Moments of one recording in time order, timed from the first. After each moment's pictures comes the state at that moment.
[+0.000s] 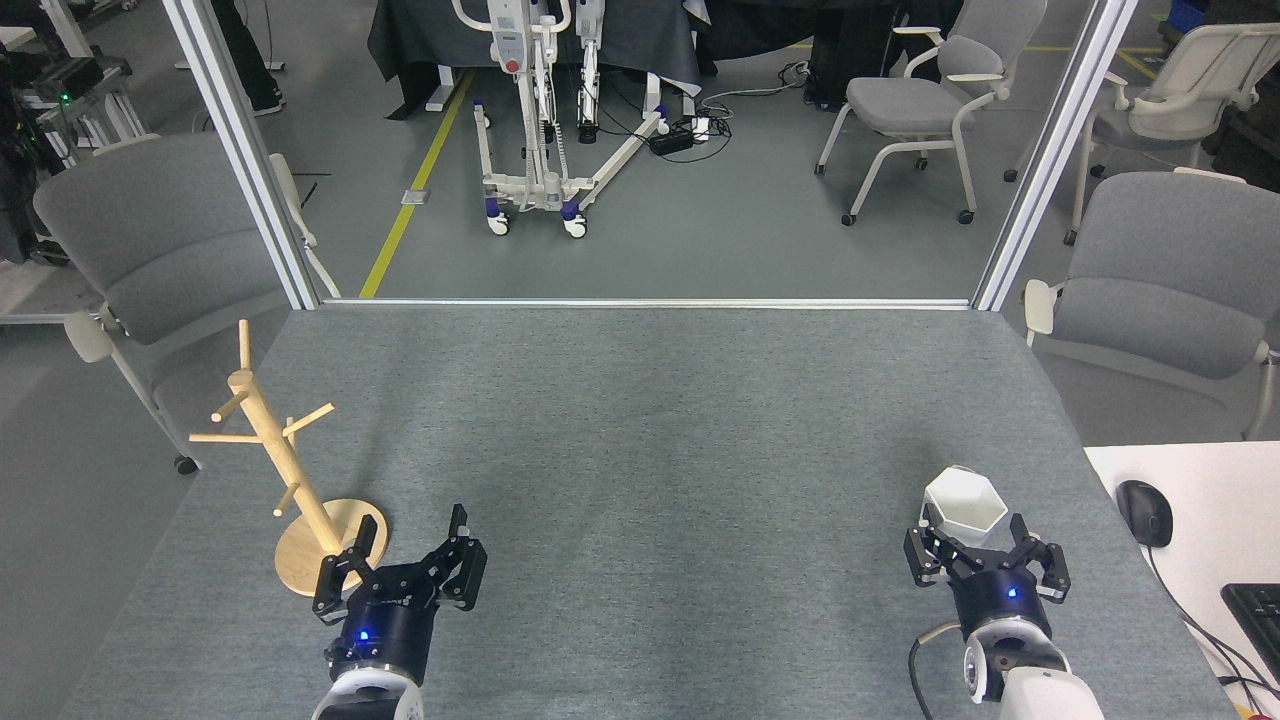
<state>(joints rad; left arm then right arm) -0.08 -0.09 0.07 -1.43 -1.47 -0.02 0.11 -0.32 -0.10 -0.12 -0.93 1.50 0.01 -0.07</state>
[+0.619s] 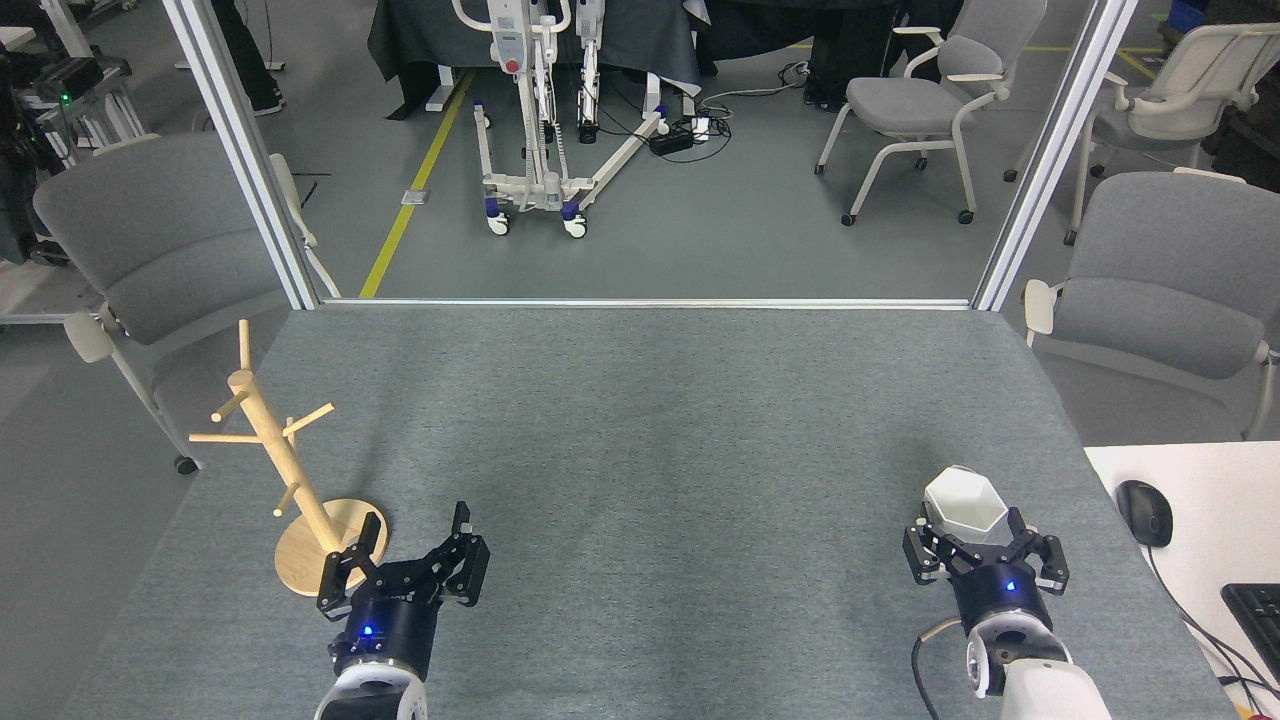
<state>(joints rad) -0.10 -0.09 0.07 -1.41 -1.46 -0.02 0.11 -0.35 -0.13 -0.08 -0.90 1.50 0.01 -0.08</state>
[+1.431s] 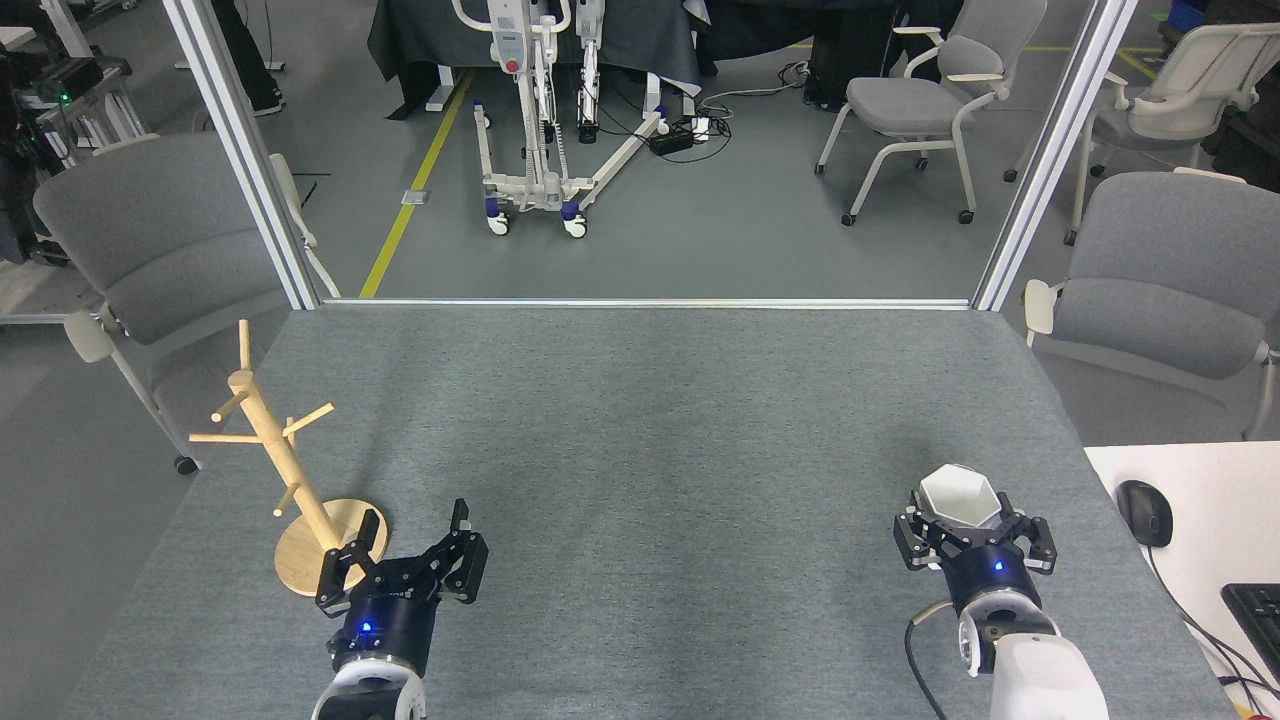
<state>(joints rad) -0.11 -0.08 0.07 -1.40 -1.46 -0.02 0.11 -0.42 -0.14 -0.02 -0.80 1.50 0.01 -0.08</state>
